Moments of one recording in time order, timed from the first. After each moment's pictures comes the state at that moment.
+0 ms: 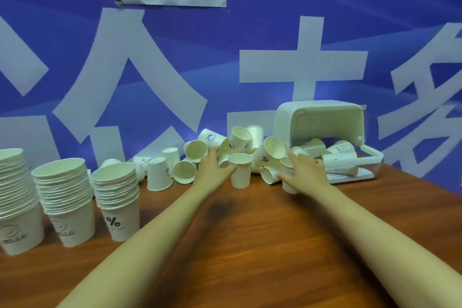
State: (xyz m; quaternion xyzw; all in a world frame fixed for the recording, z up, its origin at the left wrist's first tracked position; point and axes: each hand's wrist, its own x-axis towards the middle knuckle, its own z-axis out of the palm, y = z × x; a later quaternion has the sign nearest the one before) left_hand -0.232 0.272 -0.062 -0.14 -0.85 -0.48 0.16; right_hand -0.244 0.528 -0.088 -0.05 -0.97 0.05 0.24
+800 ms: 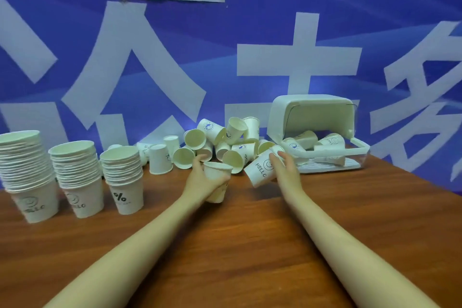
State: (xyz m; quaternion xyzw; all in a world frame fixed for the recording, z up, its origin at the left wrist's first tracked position) left_hand -0.176 0.261 -0.098 -0.07 -0.80 -0.59 0.11; right_hand -0.167 0.469 -0.096 -0.05 -0.72 0.66 0.20
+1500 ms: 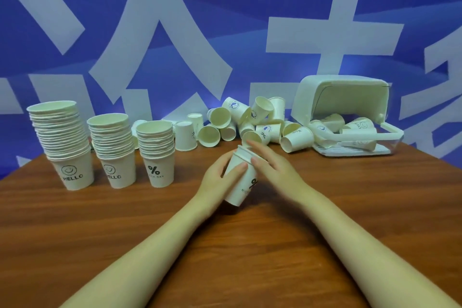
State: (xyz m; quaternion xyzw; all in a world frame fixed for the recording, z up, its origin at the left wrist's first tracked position) left_hand -0.126 0.217 -0.120 -0.20 -0.75 -0.63 0.08; right_hand -0.123 0.388 -0.095 0.22 -0.82 0.51 0.11
